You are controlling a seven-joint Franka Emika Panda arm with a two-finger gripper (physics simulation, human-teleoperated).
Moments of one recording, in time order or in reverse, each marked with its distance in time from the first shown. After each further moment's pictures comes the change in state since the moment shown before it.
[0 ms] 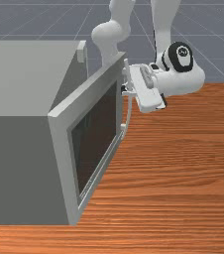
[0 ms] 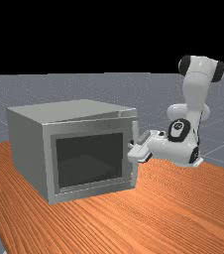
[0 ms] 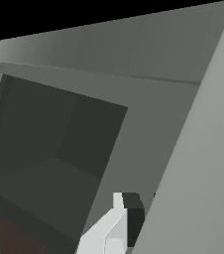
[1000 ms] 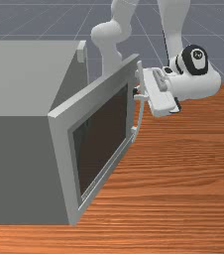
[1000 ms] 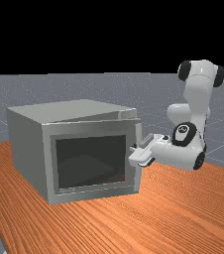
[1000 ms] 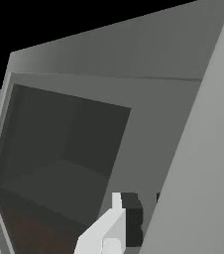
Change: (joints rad) arm -0.084 0.103 0.121 0.189 0.071 -0.091 0.000
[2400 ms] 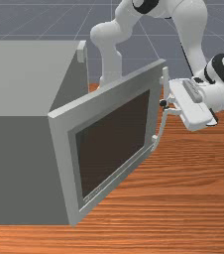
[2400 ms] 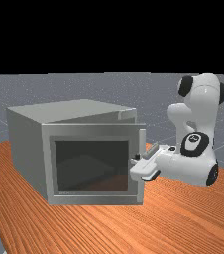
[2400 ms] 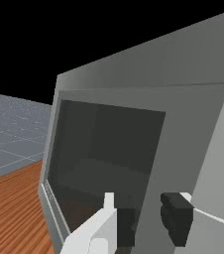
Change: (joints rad) arm -0.054 0.287 0.073 0.486 0.060 -0.084 -0.090
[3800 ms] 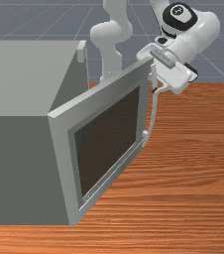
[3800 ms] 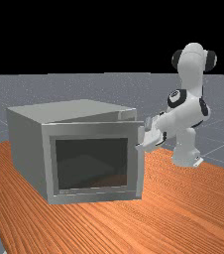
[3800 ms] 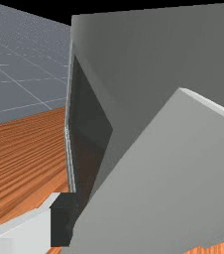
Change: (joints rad) arm -0.062 -0.663 0.007 -0.669 0.038 0.539 -0.208
